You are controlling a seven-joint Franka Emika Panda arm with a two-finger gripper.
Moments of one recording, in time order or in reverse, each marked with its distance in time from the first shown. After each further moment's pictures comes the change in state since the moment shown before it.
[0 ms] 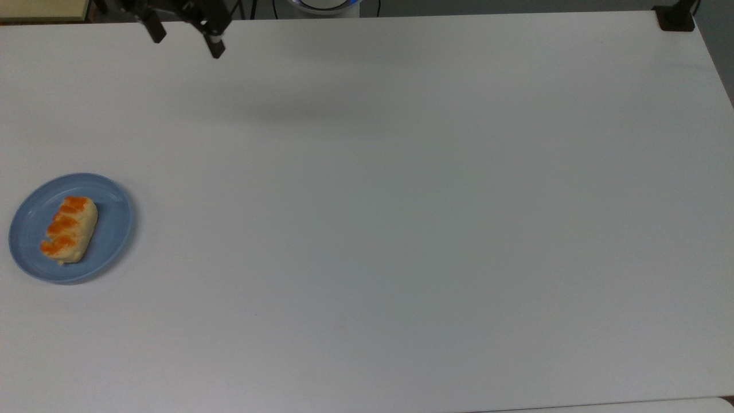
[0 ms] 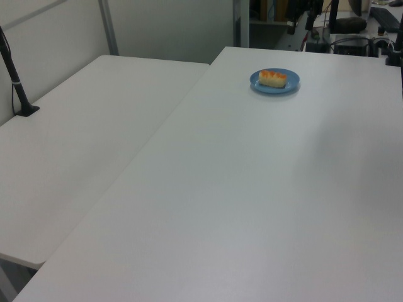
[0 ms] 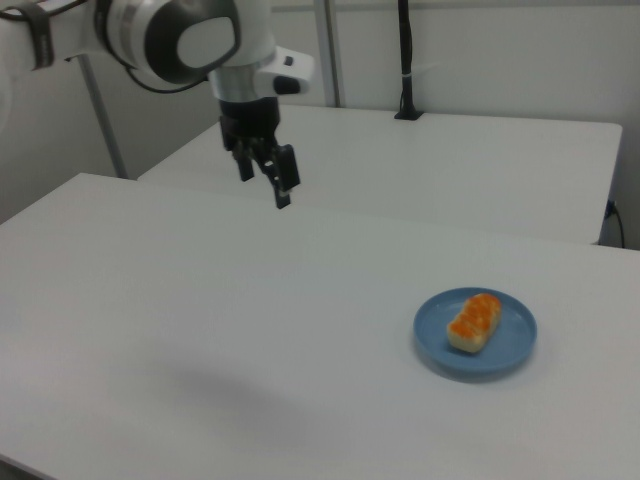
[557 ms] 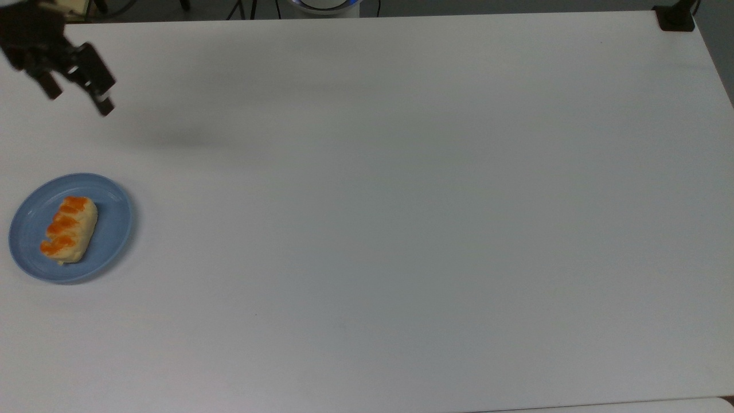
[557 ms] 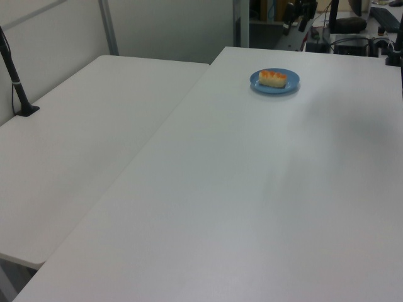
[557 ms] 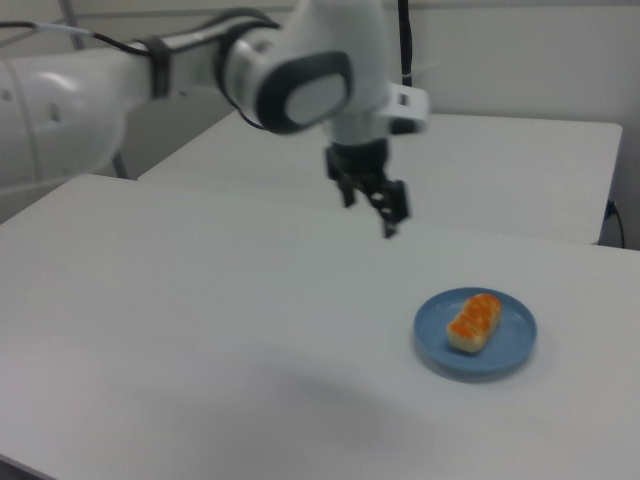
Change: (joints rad) arm -0.291 0.231 0.077 0.150 0.060 0.160 -0.195
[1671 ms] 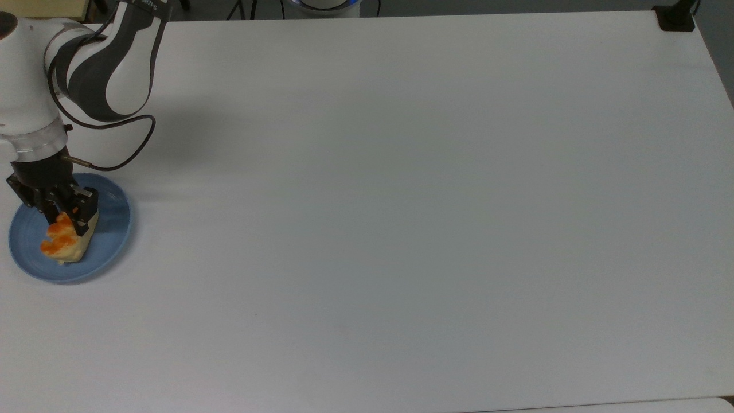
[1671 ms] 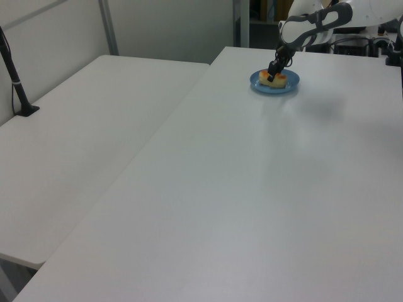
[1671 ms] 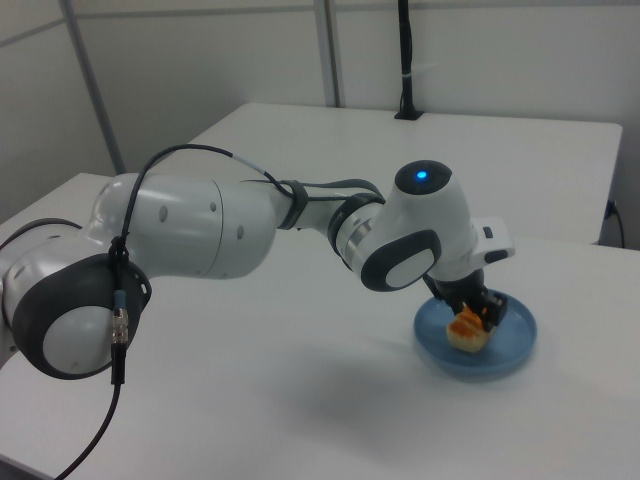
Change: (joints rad) arm -0.062 0.460 -0.002 0.090 0.055 0.550 -0.299
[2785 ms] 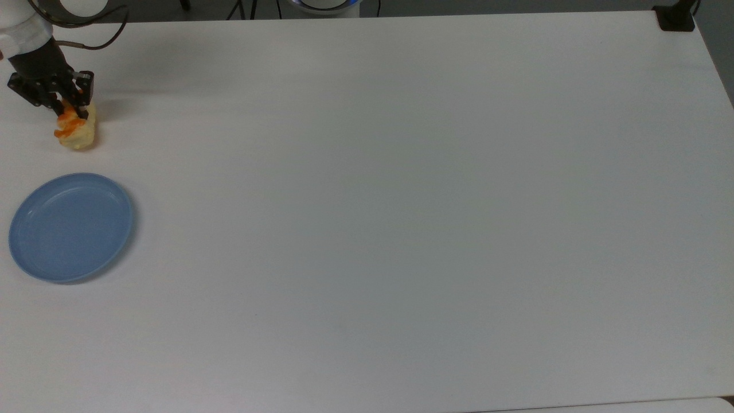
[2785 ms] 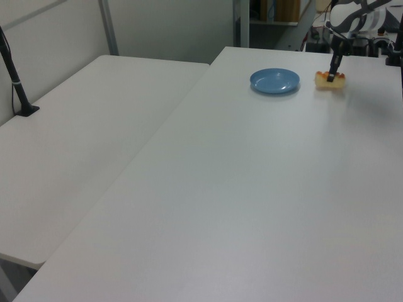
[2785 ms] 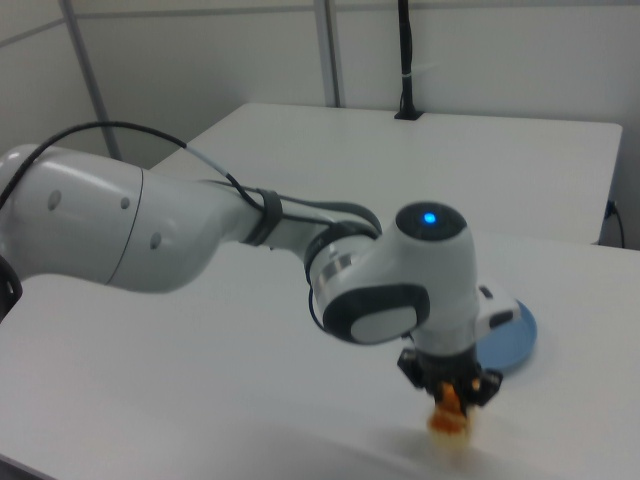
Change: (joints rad) arm -0.084 -0.358 -0.110 -0.472 0.000 -0.126 -0.522
